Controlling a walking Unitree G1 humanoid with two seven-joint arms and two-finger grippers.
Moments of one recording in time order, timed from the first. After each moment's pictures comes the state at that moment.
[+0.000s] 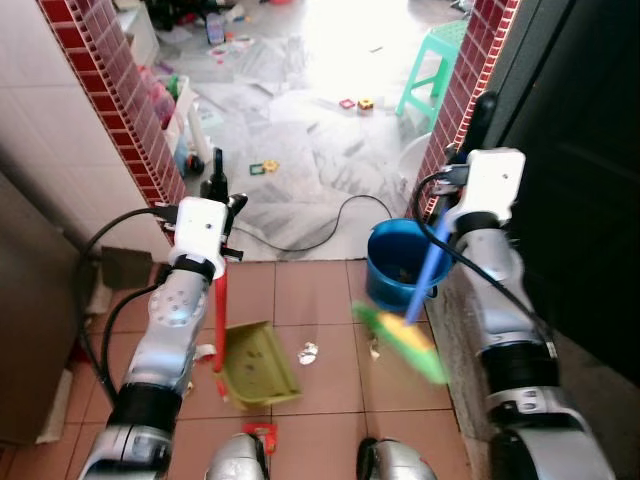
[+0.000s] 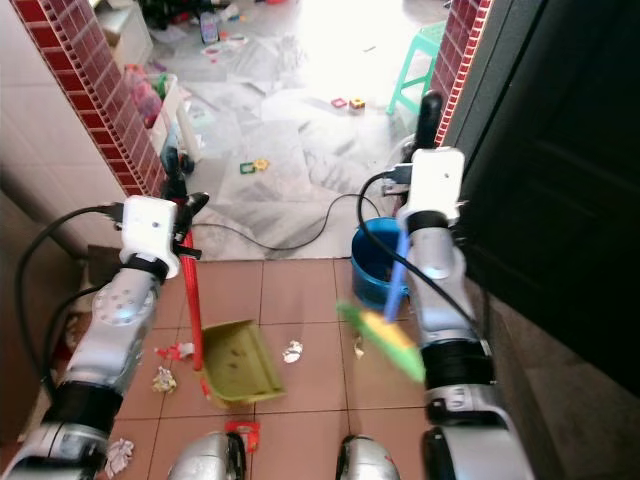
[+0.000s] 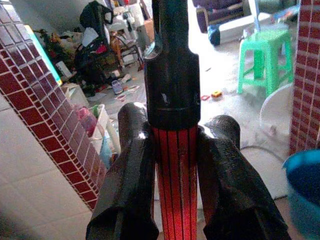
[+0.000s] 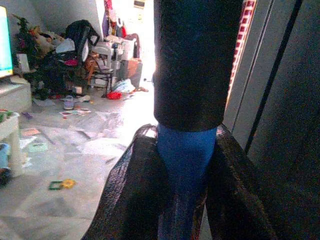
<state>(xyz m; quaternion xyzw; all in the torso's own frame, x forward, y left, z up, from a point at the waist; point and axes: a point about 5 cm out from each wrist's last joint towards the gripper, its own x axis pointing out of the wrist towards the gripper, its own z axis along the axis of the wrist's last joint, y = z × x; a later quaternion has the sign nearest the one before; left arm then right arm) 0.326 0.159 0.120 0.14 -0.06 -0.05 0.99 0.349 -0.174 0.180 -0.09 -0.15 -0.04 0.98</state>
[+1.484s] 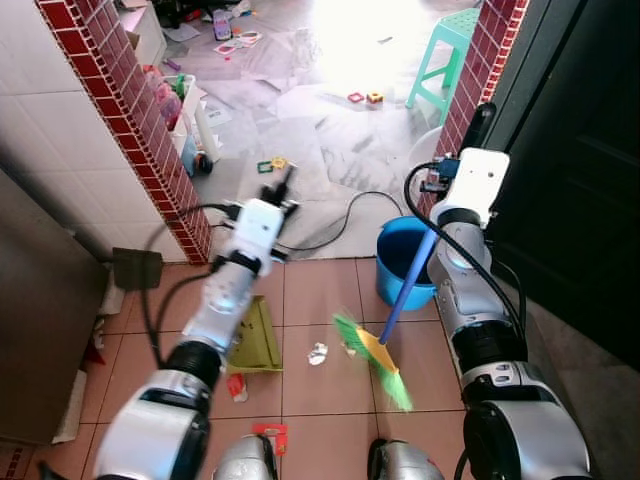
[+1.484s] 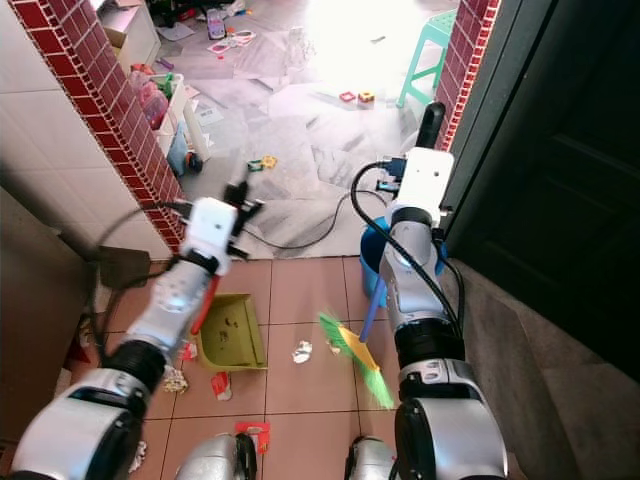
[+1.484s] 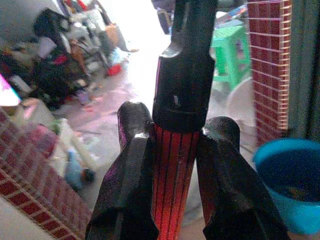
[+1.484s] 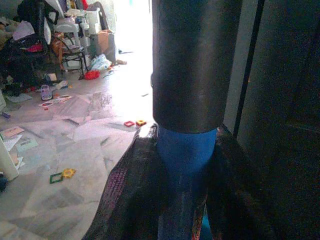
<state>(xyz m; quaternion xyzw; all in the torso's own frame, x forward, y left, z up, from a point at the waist) 0.350 0.116 0.108 0.15 -0.07 -0.12 0.98 0.366 -0.153 0.163 -0.01 -0.09 -0.12 0.99</state>
